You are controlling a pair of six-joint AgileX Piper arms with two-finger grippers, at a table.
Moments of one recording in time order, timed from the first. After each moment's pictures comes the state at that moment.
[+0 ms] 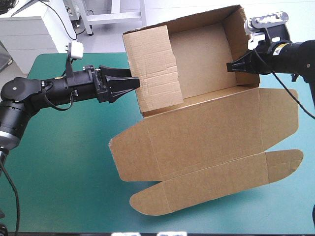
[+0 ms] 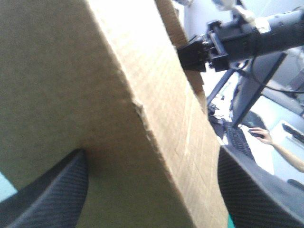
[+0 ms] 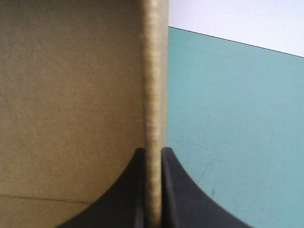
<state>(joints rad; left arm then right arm) -0.10 1.36 -1.36 -1.41 1.11 0.96 0.13 1.46 -1.88 0.19 1.15 -0.16</state>
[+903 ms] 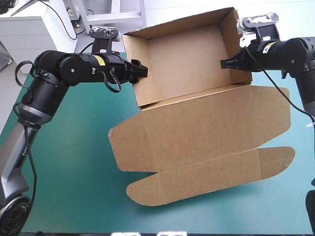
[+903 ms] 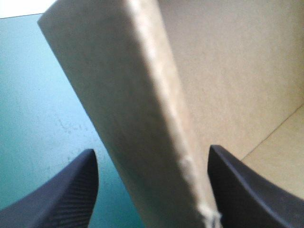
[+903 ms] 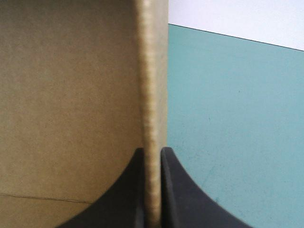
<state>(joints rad) -0.46 1.58 -1.86 -0.22 1.02 -0.09 0.15 1.53 -1.88 0.16 1.09 -0.12</state>
